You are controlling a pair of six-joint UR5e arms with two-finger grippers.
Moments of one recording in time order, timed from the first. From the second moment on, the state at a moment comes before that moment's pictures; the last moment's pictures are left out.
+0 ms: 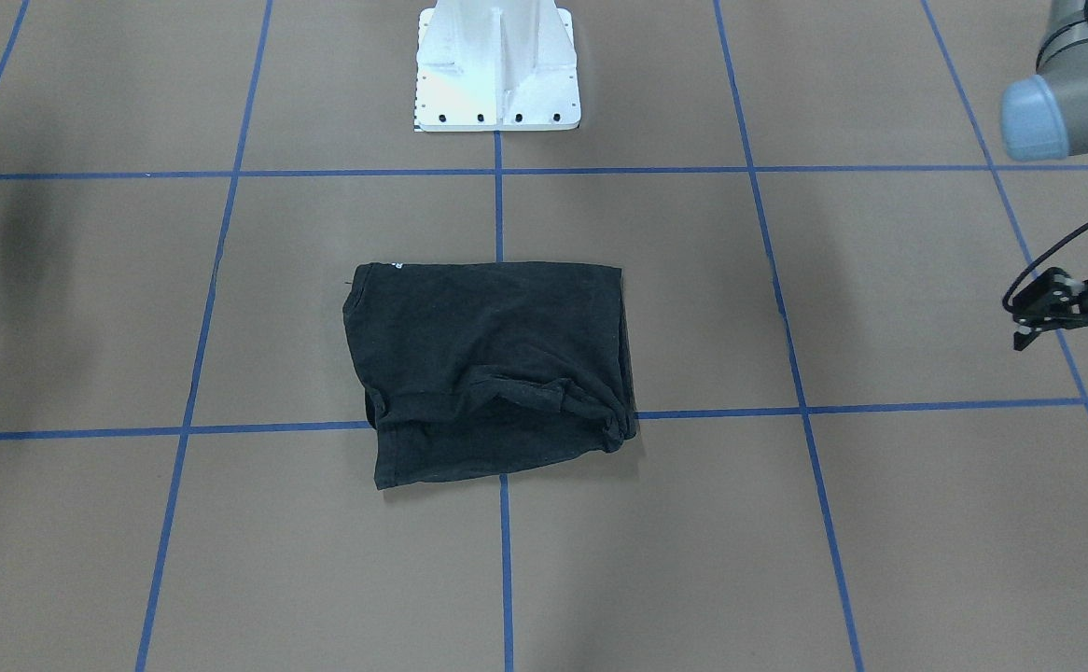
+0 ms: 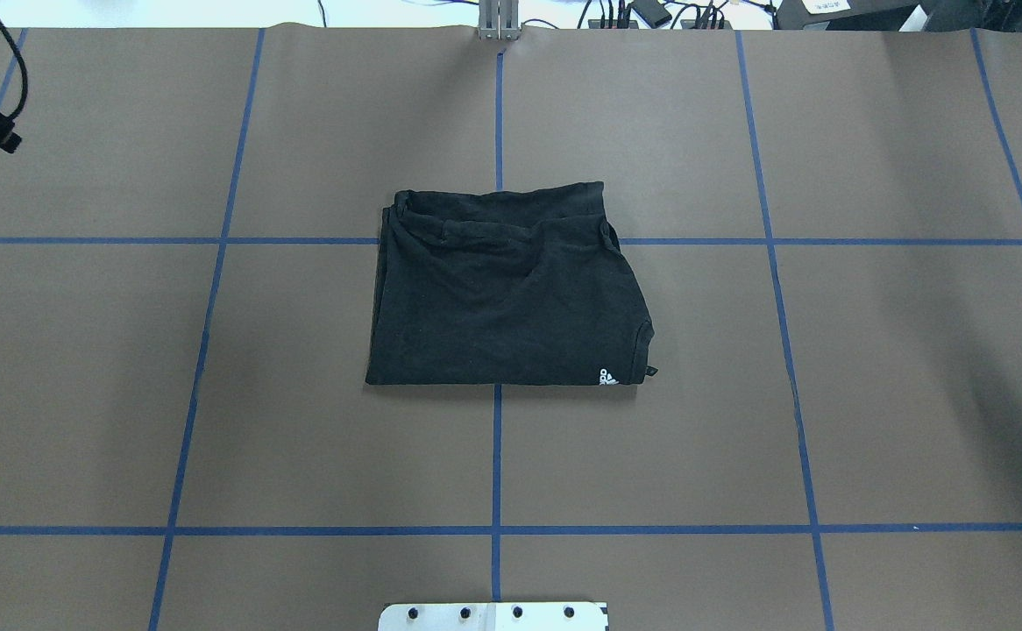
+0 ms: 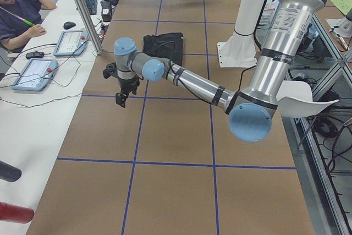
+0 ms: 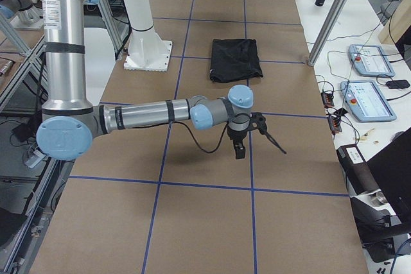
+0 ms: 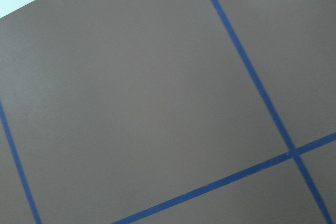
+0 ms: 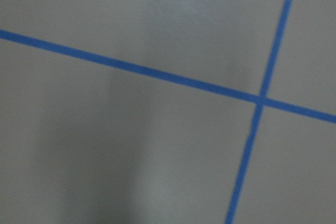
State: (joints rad) left arm -1.30 -1.86 -1.66 -1.59 -2.21 -0.05; right arm 1.35 -1.66 1.73 -1.40 2.25 0.10
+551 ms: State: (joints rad) left arm -1.43 -1.81 -1.63 -1.42 -2.23 0.08; right arm 1.58 -1.72 1.83 -1.71 2.31 -0.11
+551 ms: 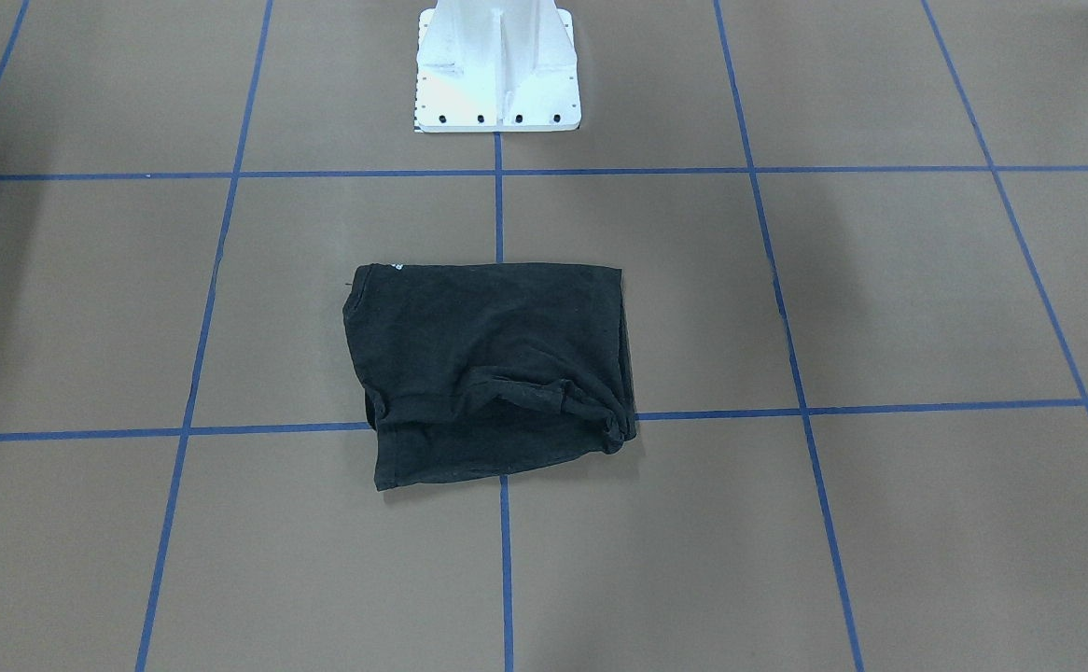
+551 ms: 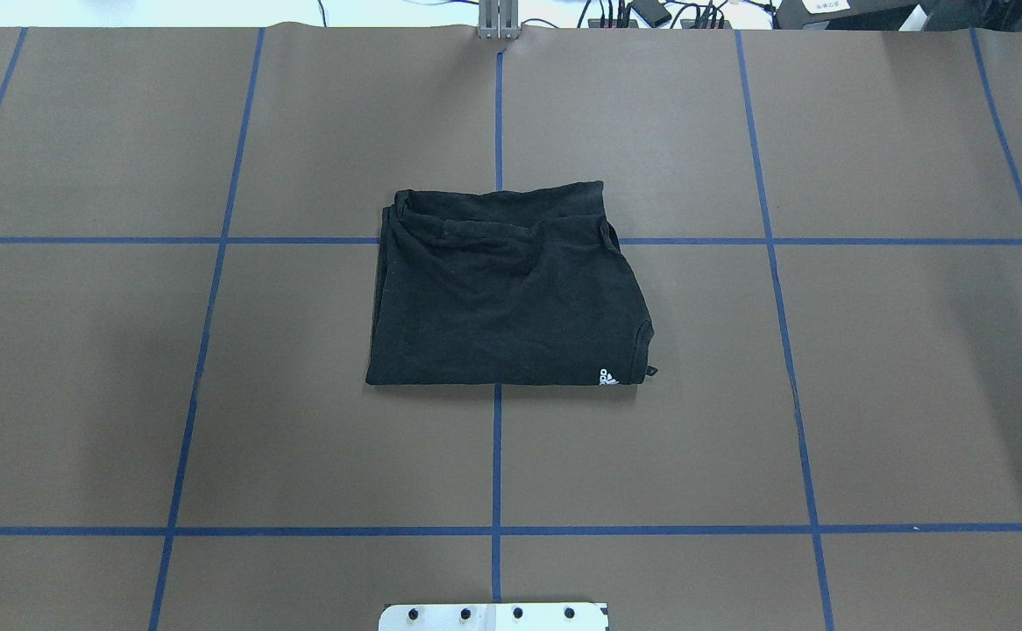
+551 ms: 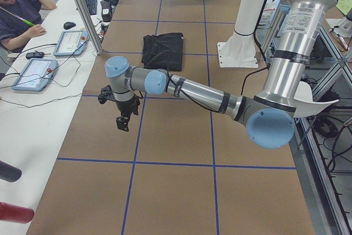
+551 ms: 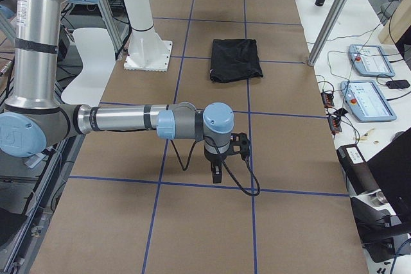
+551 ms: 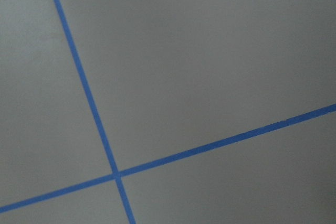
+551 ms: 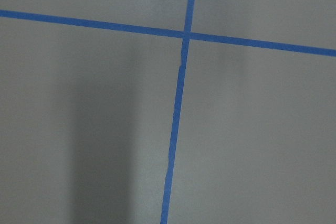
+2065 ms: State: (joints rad) left arm -1.55 -1.49 -1.67 -1.54 -2.38 0.23; right arm 1.60 -1.76 1.86 -1.71 2.30 -0.11
